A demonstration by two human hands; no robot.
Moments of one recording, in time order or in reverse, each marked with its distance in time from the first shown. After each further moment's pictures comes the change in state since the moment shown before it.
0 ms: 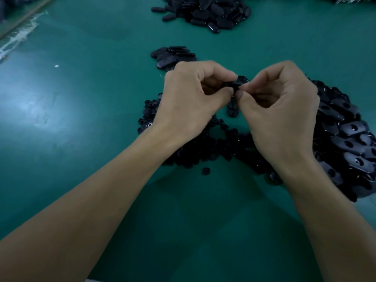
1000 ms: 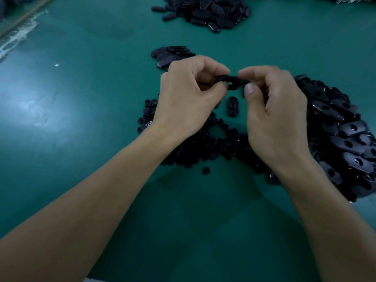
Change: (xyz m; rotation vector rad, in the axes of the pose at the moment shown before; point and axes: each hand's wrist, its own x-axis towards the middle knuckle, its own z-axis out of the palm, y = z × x) left_hand 0.002 -0.003 0.000 -0.040 0.062 -0.058; right_hand -0.003 0.004 0.000 -0.149 -0.126 -0.024
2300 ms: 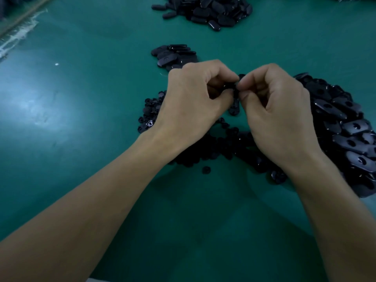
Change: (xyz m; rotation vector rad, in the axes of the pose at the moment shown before) left_hand -0.008 0.005 0.002 0.152 -0.042 0.145; right_hand 0.004 -0.003 -0.006 0.046 -0.085 -0.006
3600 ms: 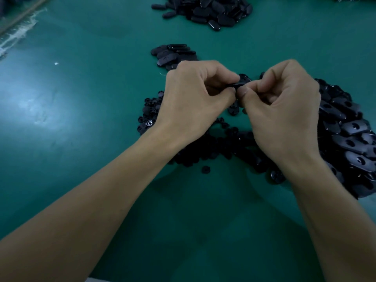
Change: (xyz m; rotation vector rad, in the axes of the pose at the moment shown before) left_hand 0.001 0.002 0.001 -0.094 0.006 -0.068; right_hand 0.000 -0.003 0.002 0.075 0.180 0.085
